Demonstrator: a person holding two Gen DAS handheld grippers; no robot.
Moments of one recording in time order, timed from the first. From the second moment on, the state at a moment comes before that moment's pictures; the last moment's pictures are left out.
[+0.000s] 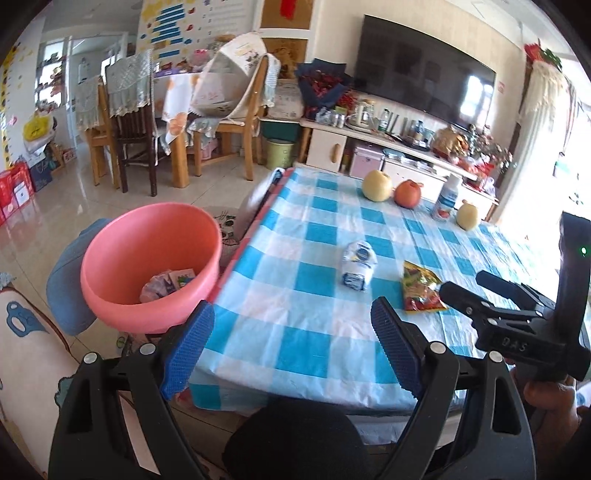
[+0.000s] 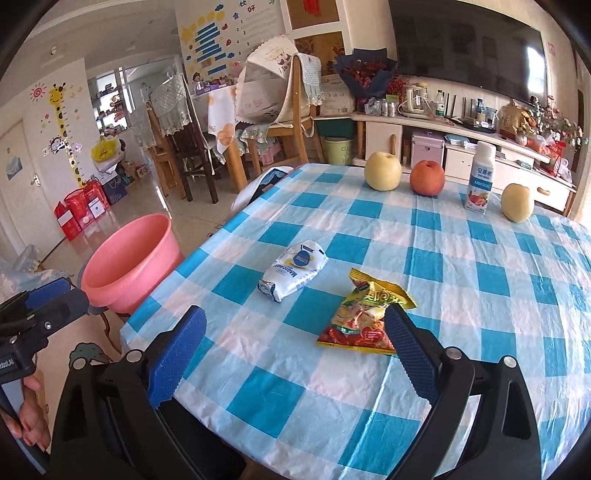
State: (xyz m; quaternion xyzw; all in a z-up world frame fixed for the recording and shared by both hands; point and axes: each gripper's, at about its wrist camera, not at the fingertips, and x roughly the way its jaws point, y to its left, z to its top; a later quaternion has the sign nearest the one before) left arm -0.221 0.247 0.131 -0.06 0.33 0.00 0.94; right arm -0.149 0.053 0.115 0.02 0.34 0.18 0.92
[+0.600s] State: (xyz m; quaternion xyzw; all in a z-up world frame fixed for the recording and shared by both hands) left arm -0.247 0.179 0.158 0.01 0.33 -0.02 0.94; right arm -0.152 -0.014 0.108 0.06 0.36 0.16 0.92
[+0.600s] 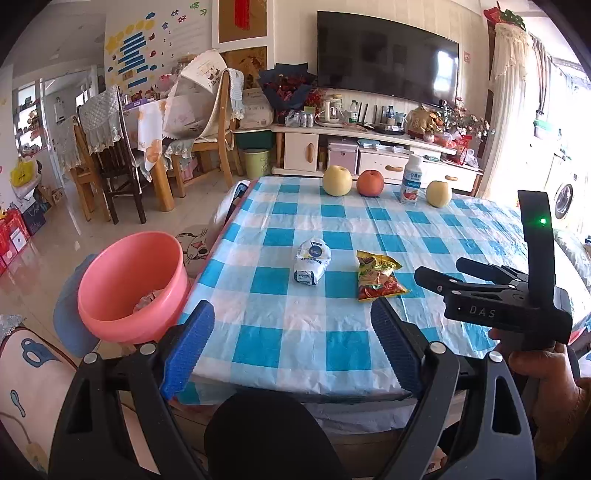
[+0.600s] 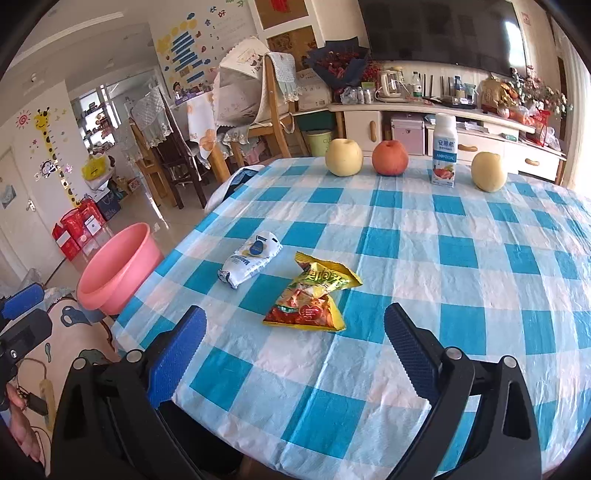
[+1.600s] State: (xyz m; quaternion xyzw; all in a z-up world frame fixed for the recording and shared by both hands) left arm -0.106 0.164 0.079 0.02 0.42 -0.06 0.91; right arm -0.087 0.005 0.043 0.05 0.45 0.15 0.88
